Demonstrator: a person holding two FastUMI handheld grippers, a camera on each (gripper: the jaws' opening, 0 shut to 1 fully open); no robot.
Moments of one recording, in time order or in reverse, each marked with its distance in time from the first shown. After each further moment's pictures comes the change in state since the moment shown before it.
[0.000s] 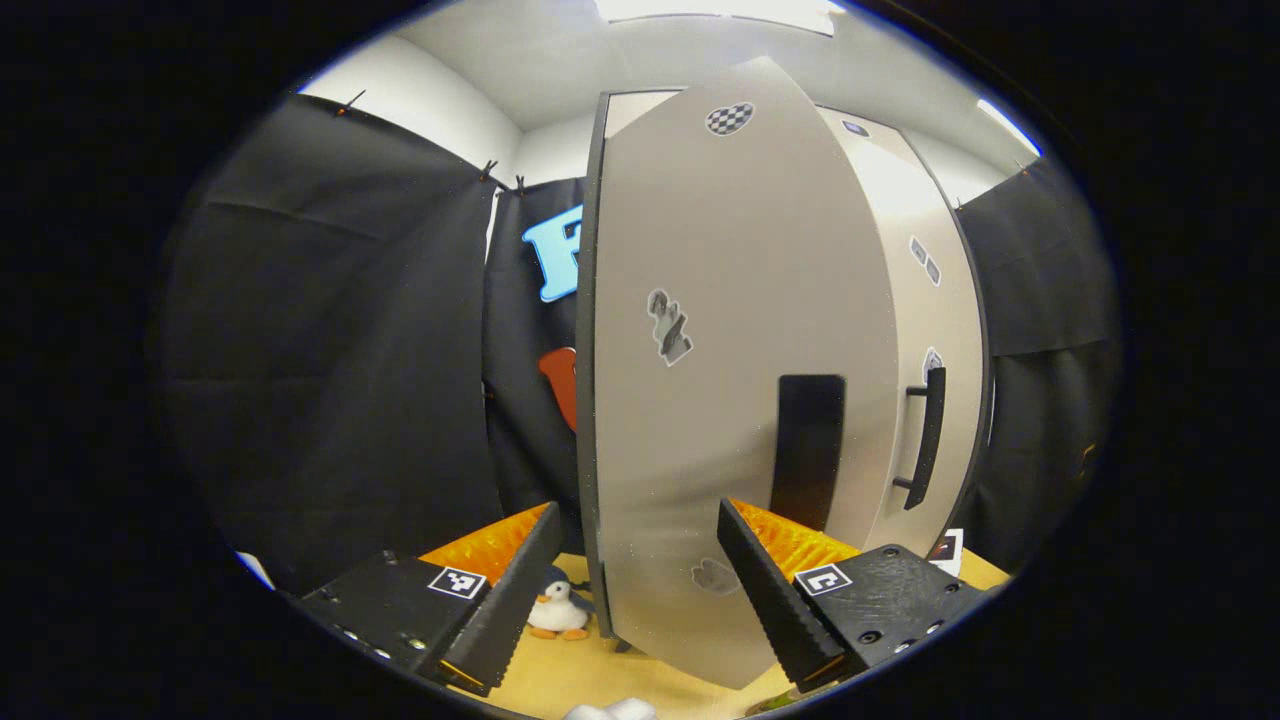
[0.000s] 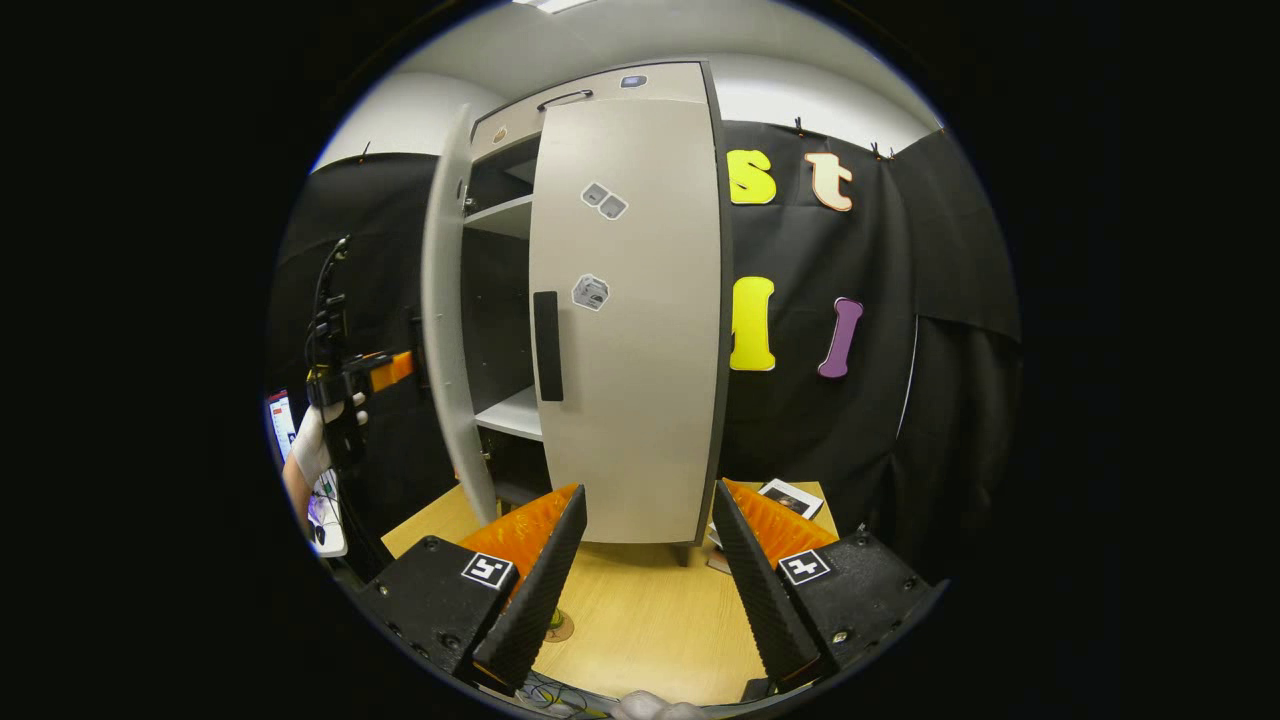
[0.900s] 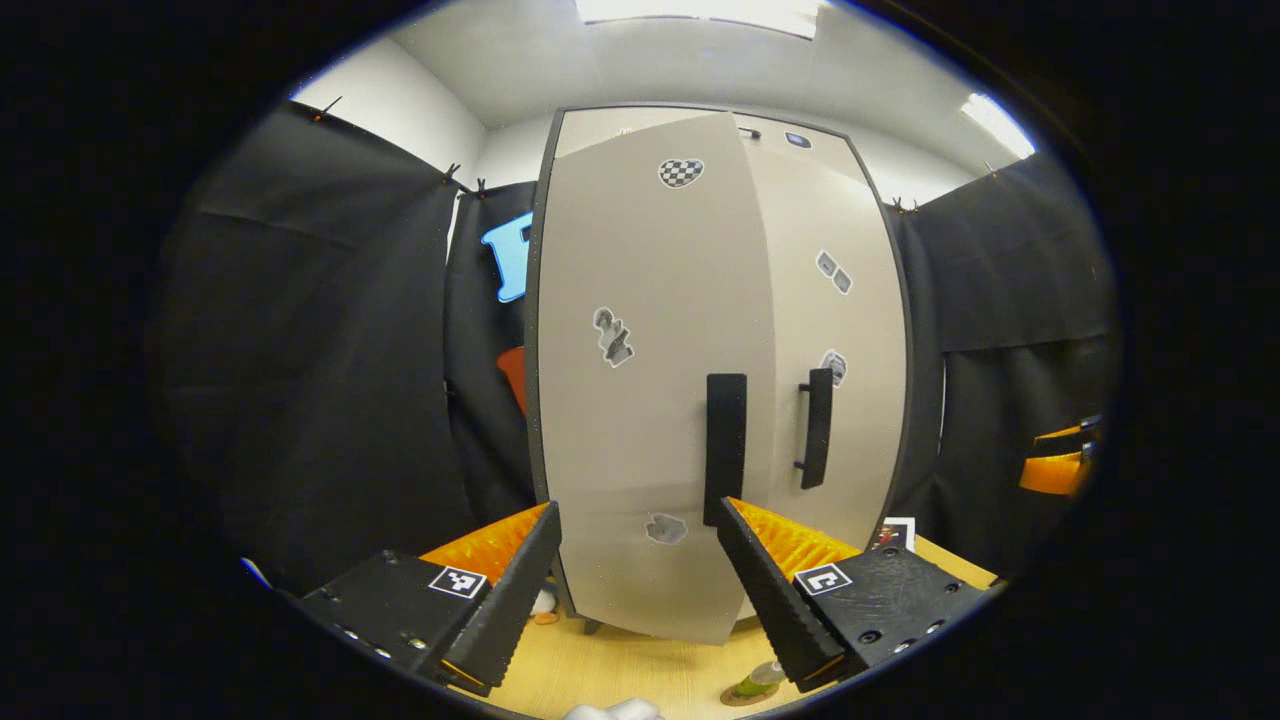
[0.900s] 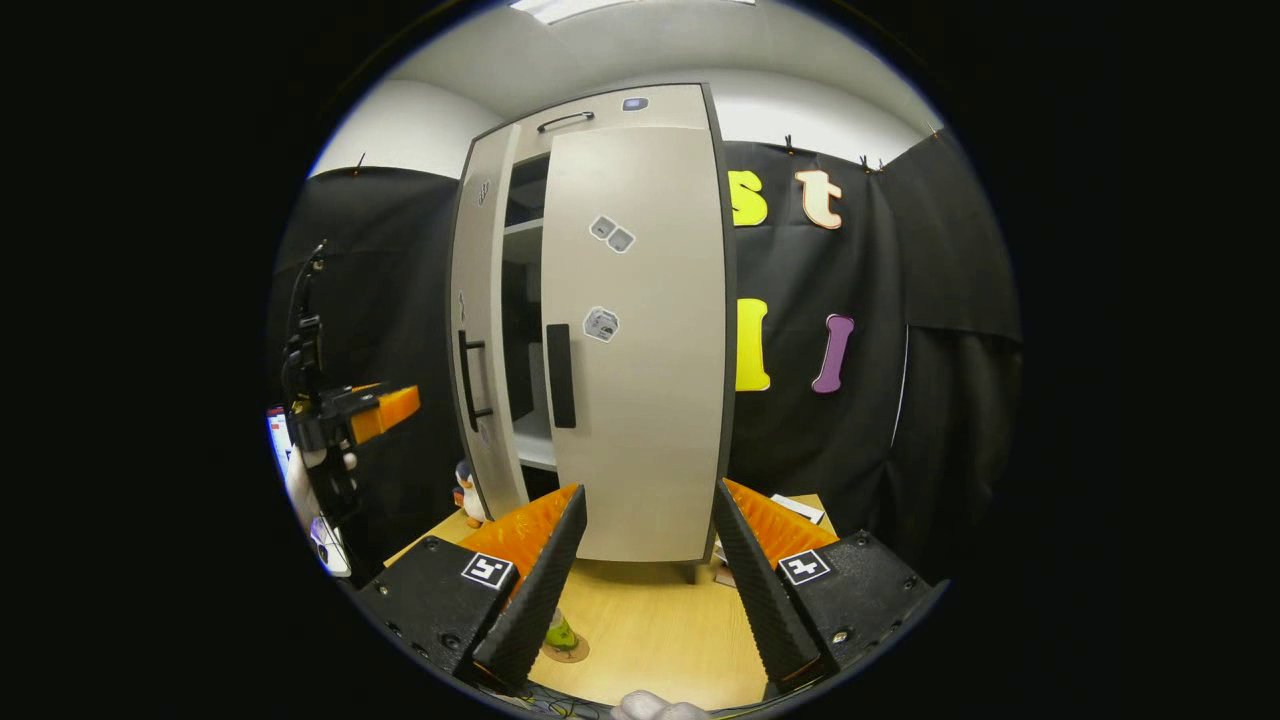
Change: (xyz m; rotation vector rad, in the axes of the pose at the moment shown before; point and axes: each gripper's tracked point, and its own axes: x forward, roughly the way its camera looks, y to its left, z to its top) left arm -0.075 -0.040 0.005 0.035 -0.005 -0.135; right arm -0.002 0.034 0.026 0.032 -0.079 -0.040
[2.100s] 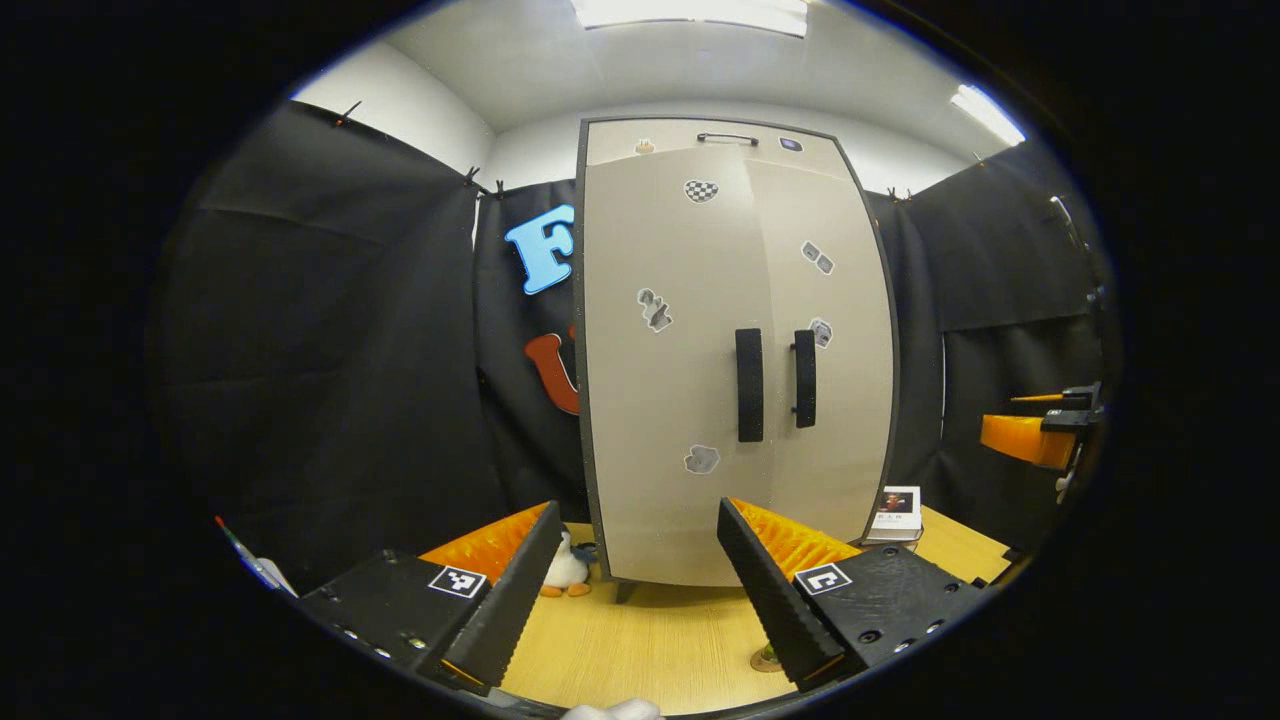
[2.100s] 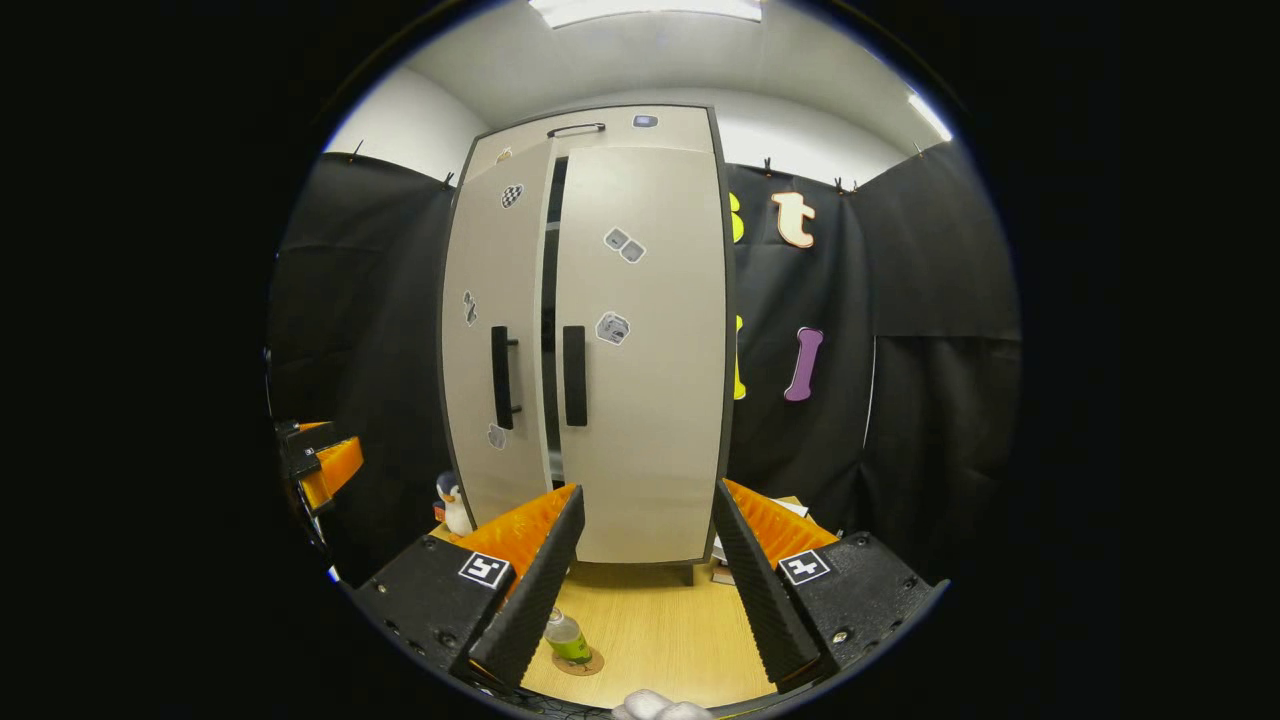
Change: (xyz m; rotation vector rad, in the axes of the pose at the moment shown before) left arm -0.071 0.031 -0.034 0.026 0.015 0.032; right arm -0.014 0.049 -0.016 -0.010 -0.063 -0.144
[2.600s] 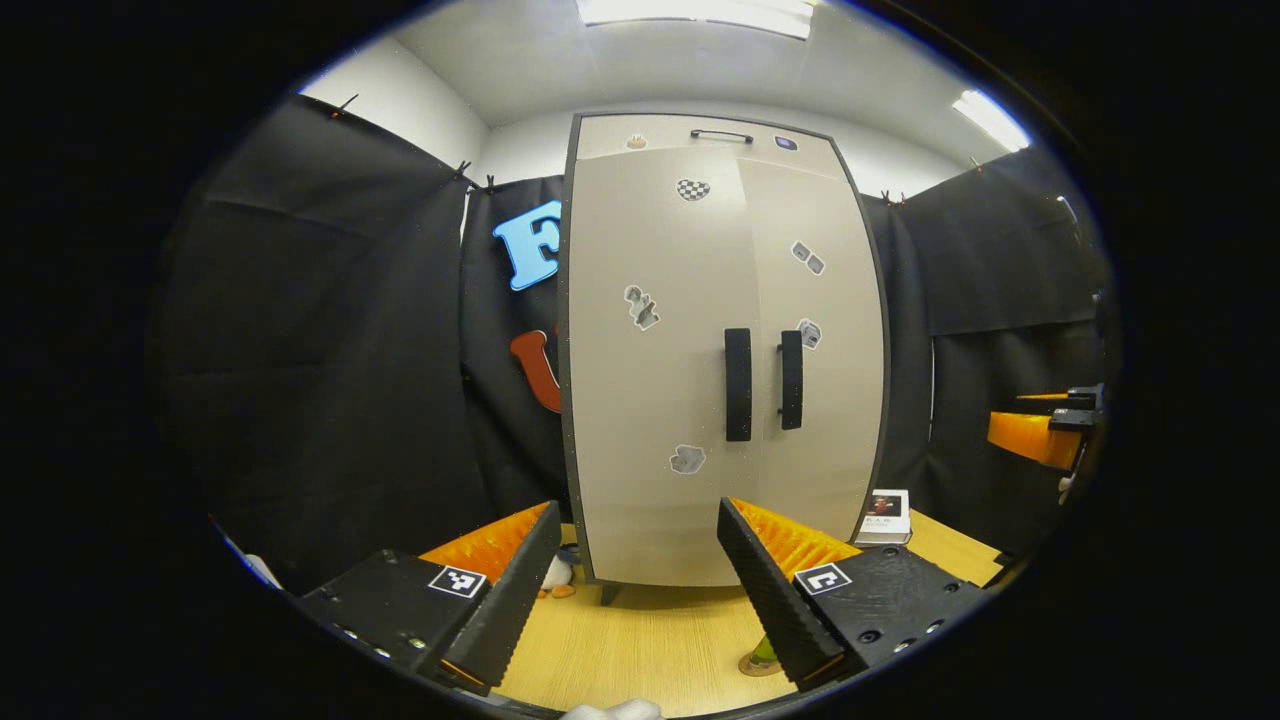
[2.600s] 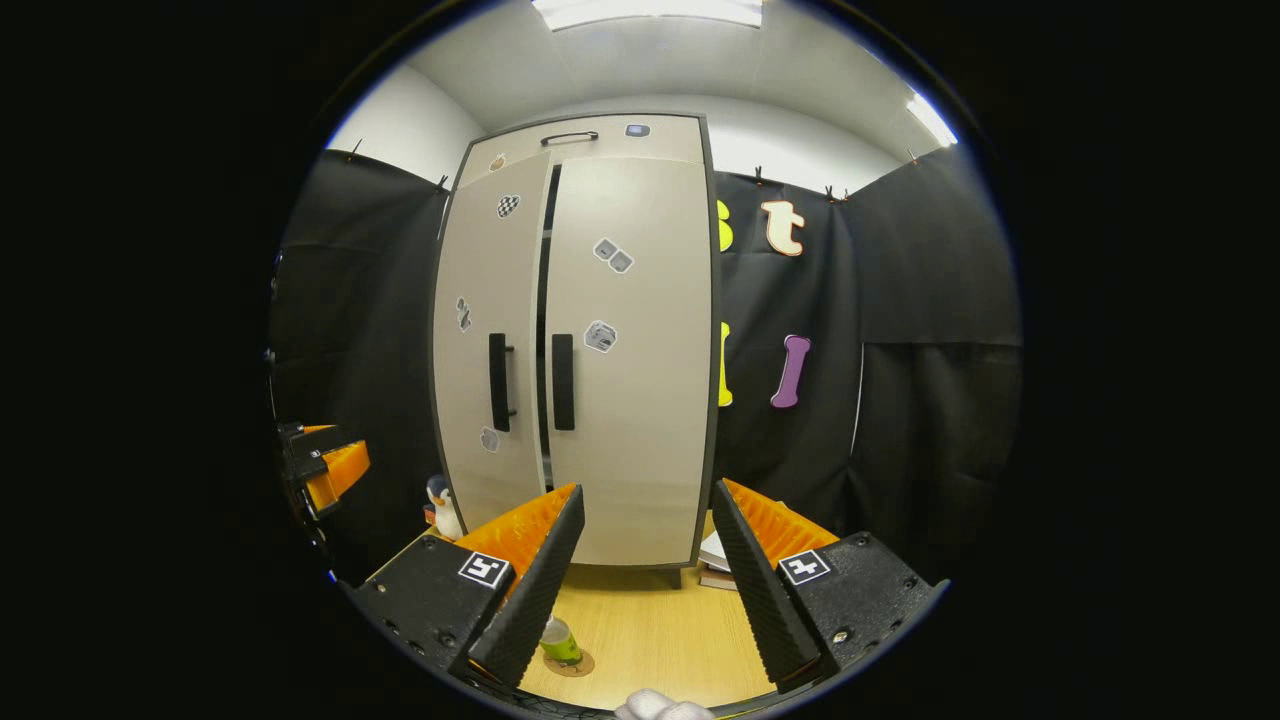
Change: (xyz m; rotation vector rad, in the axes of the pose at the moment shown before) left arm 0.009 -0.007 0.001 -0.012 -0.003 -0.033; right arm -0.007 -0.012 0.003 0.001 -0.015 -0.041
